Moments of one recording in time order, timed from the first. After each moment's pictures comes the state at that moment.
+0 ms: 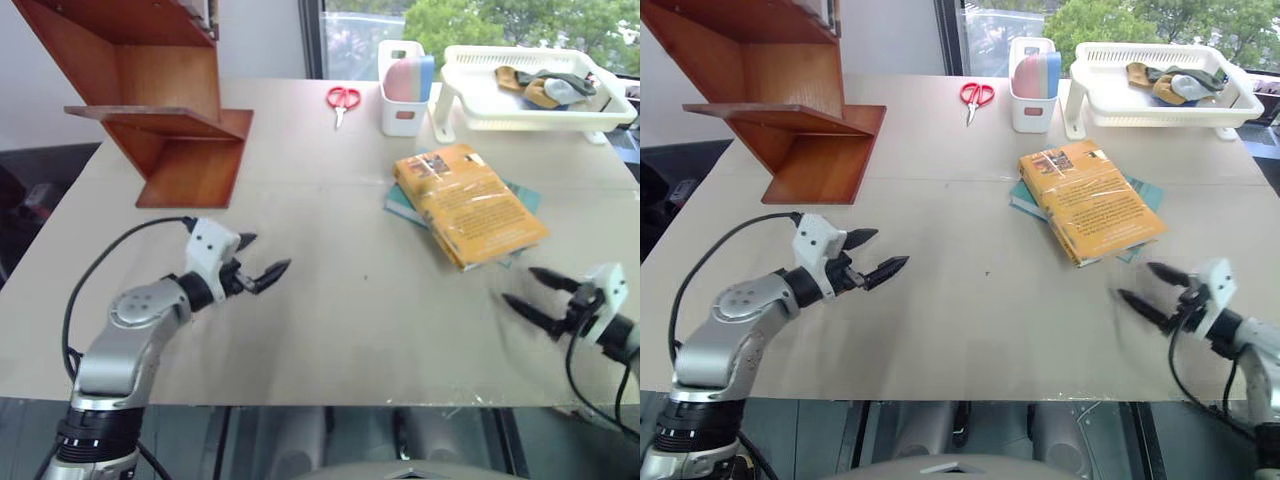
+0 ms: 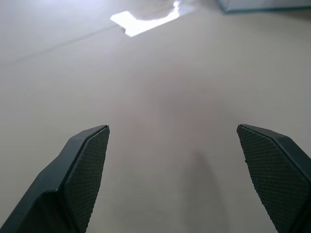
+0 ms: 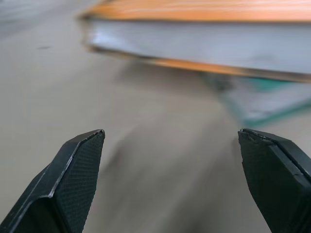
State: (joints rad) left arm -0.11 0.67 0.20 -0.34 -0.45 0.54 -0.72; right arm 0.01 -0.68 -0.38 0.18 0.51 0.10 1.03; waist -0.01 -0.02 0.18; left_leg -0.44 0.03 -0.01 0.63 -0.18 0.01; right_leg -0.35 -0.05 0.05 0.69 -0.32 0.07
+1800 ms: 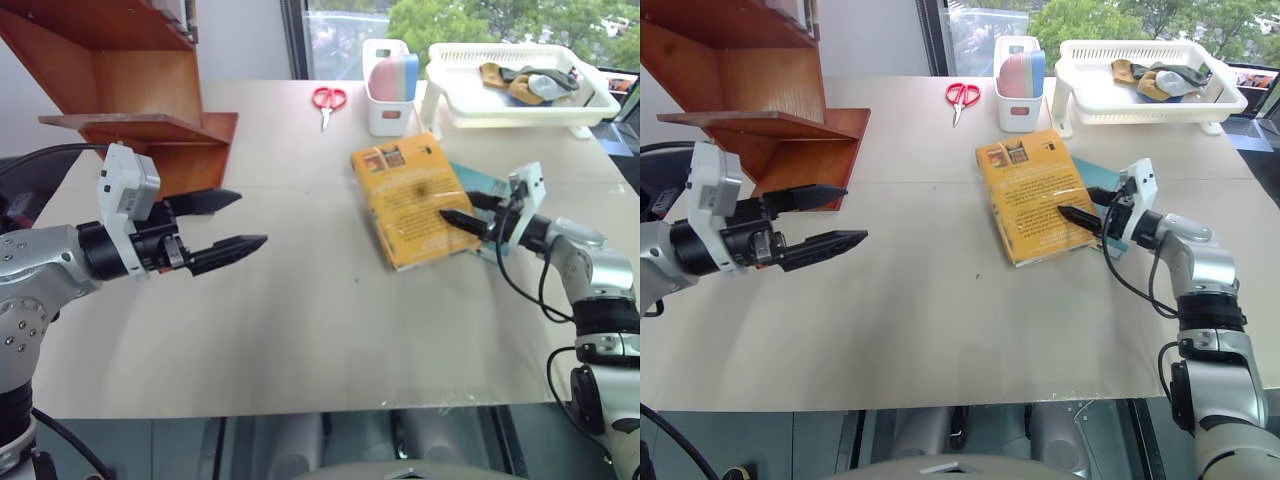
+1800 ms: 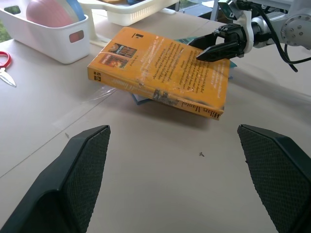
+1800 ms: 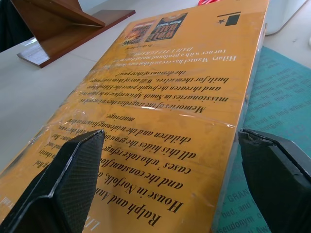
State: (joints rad) left arm -0.19 1.00 0.45 -0.43 -0.88 0.78 -0.93; right arm -0.63 -0.53 -0.13 0.44 0.39 0.40 0.98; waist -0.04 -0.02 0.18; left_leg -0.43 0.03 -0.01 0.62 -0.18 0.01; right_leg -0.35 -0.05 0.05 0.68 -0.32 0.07
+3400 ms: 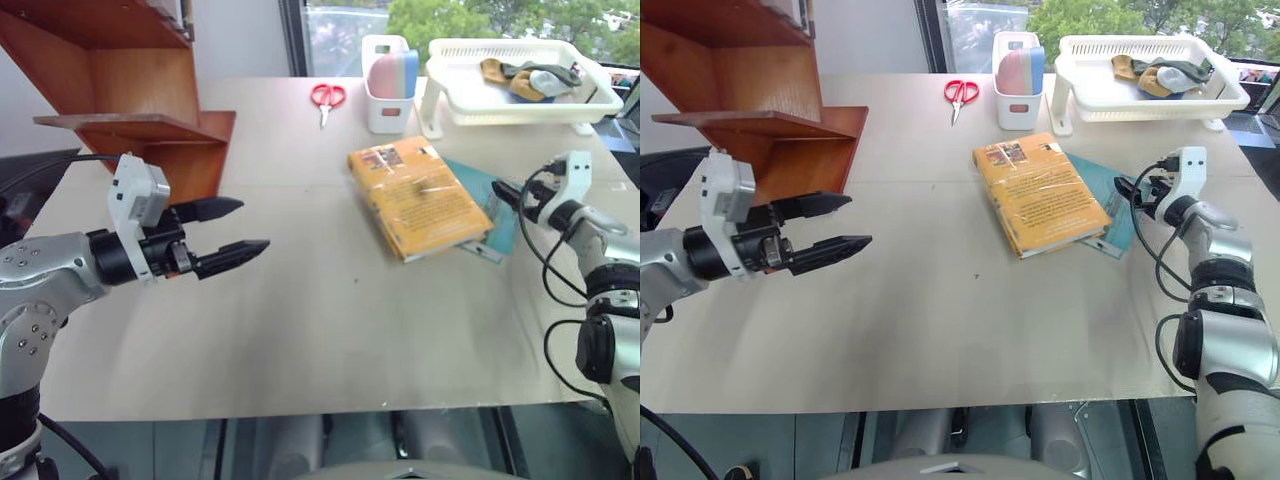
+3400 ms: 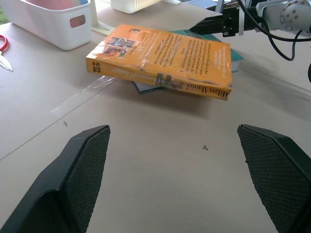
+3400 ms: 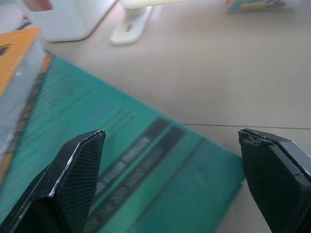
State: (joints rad) left arm -0.16 0.99 0.43 -0.42 -0.87 0.76 -0.91; right arm -0.89 -0.58 -0.26 1.03 0.27 0.17 0.65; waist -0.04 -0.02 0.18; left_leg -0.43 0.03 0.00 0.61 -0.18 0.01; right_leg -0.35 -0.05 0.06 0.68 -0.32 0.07
